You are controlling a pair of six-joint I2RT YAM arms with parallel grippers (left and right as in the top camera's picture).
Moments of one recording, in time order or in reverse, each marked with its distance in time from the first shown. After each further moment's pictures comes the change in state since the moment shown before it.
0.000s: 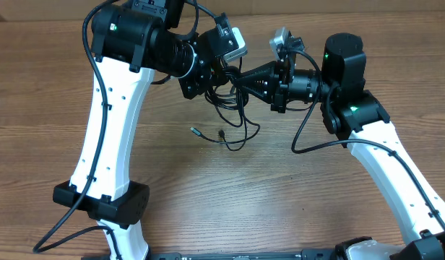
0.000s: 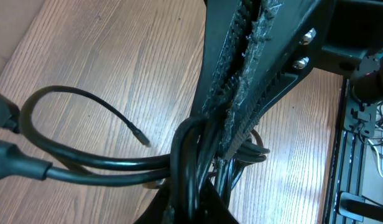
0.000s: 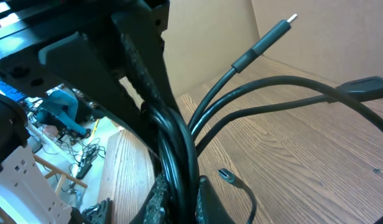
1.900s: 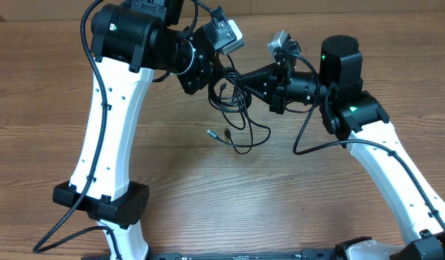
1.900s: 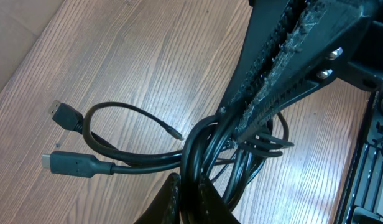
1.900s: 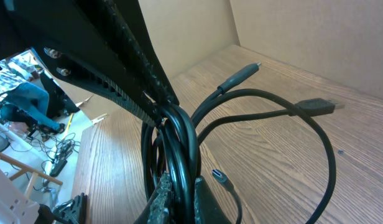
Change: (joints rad) left arm 0.000 0.000 0.000 0.045 -0.087 -0.104; right arm 0.004 0.000 0.000 -0.086 0.092 -0.100
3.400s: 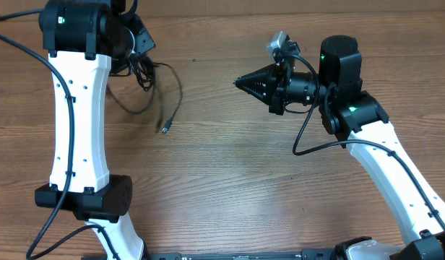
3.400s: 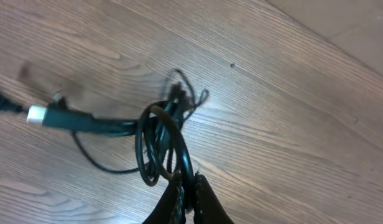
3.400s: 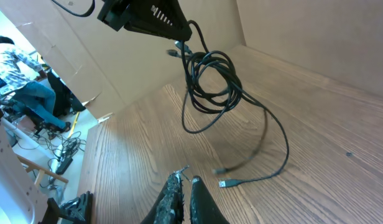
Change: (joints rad) left arm 0.217 0.000 -0.001 0.030 -0.524 -1.282; right arm 0.001 0.000 0.000 -0.002 -0.018 0.000
